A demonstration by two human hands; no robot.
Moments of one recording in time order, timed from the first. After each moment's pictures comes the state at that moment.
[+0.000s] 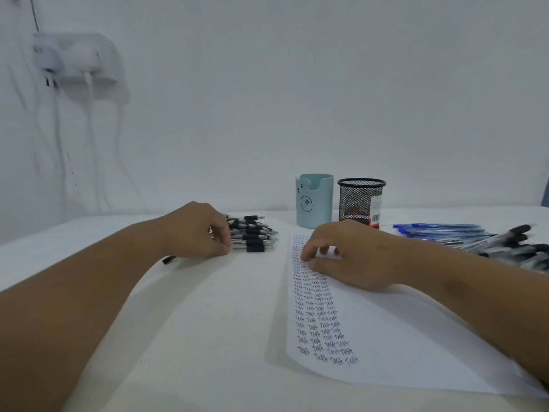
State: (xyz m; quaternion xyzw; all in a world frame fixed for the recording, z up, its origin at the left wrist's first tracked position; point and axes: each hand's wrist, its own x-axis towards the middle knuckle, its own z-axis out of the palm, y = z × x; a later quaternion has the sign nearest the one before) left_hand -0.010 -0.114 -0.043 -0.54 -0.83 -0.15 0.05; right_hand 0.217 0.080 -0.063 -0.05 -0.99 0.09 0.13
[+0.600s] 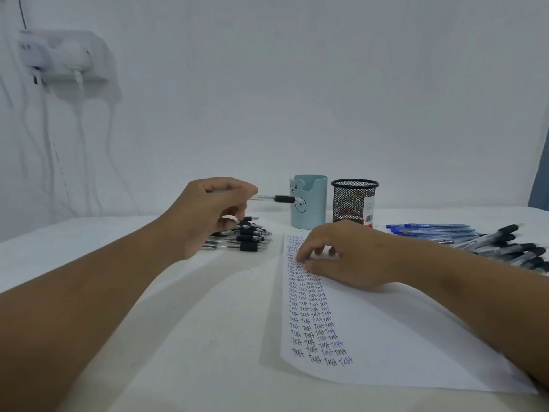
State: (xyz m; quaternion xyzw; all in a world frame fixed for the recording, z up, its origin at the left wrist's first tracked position) left_hand 0.041 -0.098 -0.032 -0.44 -0.62 -0.64 -0.13; right_hand 0.220 0.082 -0.063 -0.06 -0.98 0.11 0.13
